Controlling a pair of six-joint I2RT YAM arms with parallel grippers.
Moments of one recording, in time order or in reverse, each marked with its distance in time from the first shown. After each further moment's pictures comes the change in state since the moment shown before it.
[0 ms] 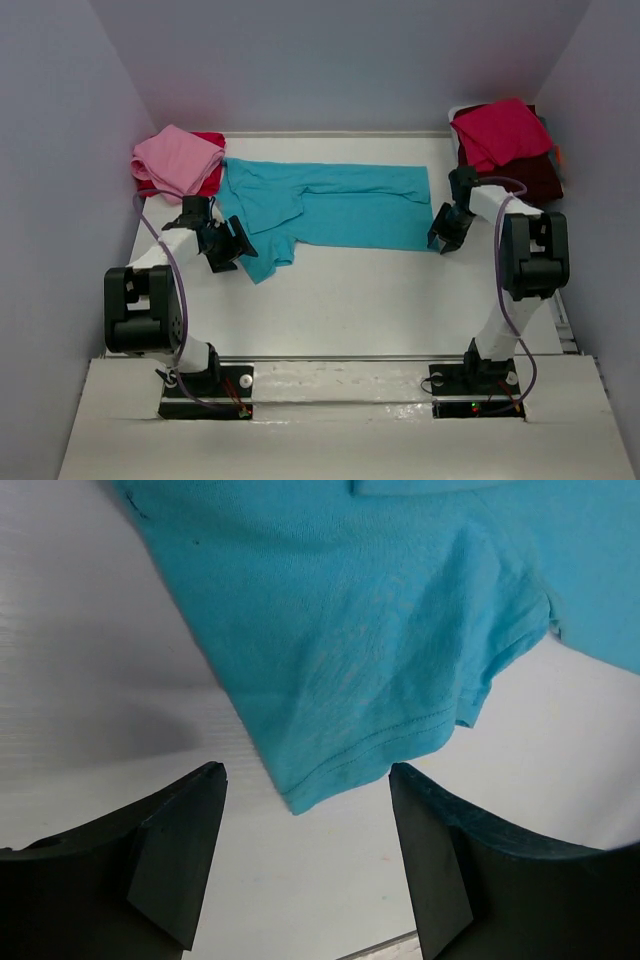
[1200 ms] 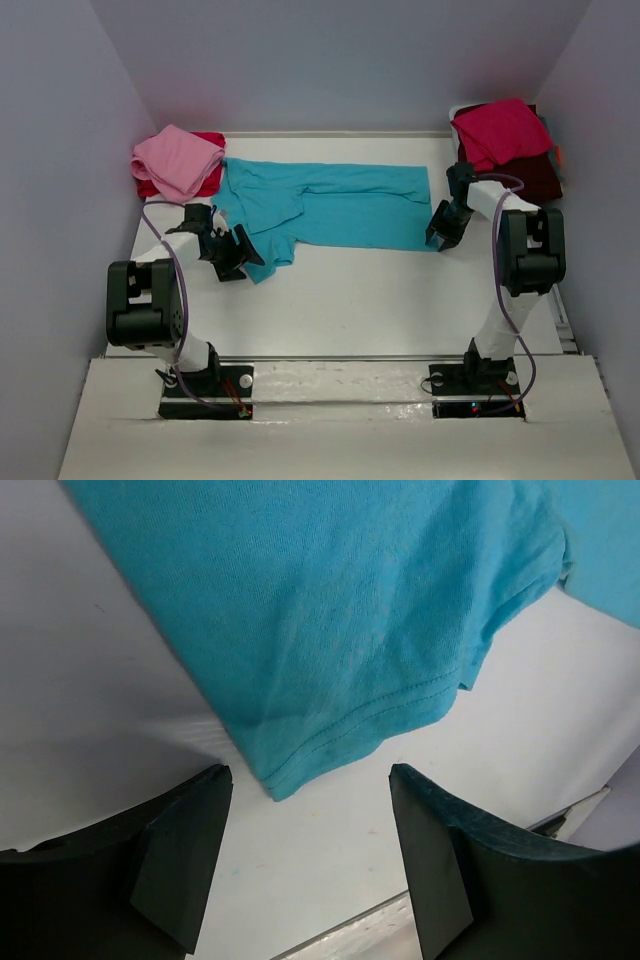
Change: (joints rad) left arm 0.007 0.045 -0.055 0.028 0.128 0.000; right arm 0.006 0.048 0.068 -0.034 0.007 0.004
